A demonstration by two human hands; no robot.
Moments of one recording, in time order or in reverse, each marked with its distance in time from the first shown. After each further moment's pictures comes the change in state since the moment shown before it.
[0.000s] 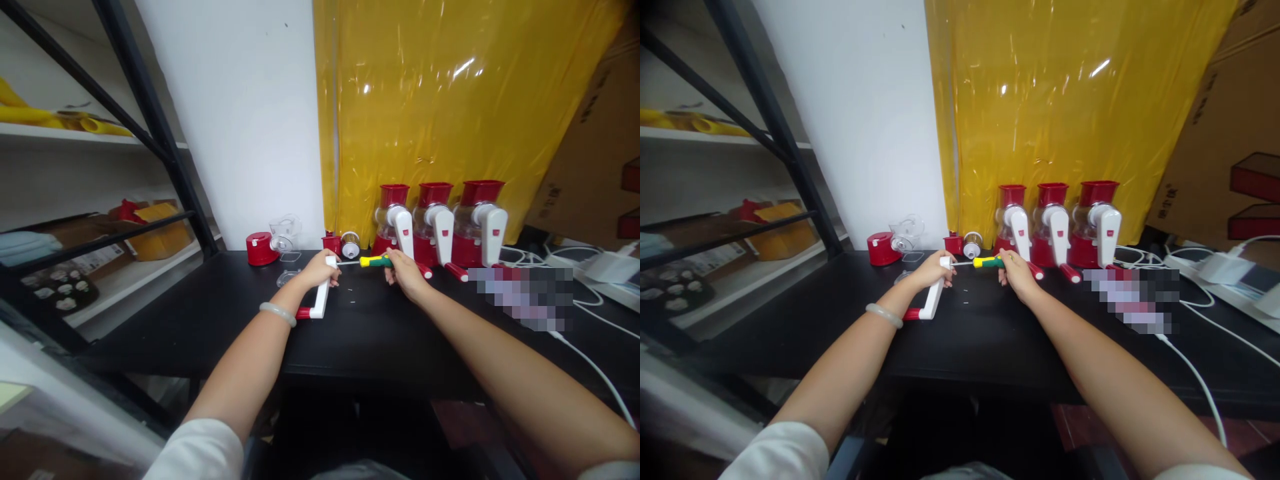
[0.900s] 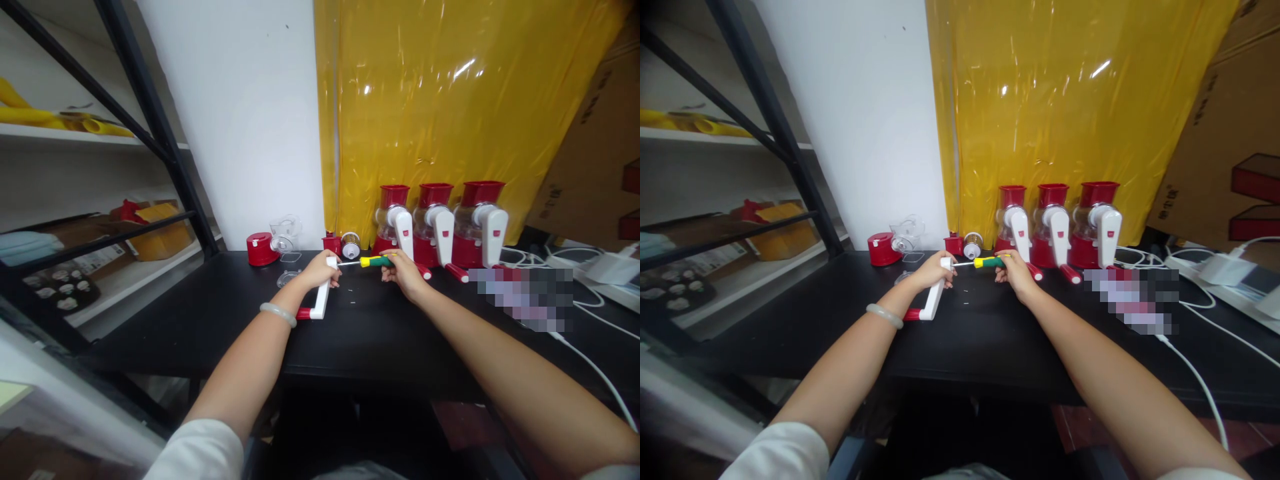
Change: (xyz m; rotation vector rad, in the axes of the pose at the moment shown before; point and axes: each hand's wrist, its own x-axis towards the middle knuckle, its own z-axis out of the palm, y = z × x) left_hand 0.001 -0.003 -0.002 0.008 -0.014 0.023; right_hand 0.001 -0.003 0.002 0.111 0.024 0.091
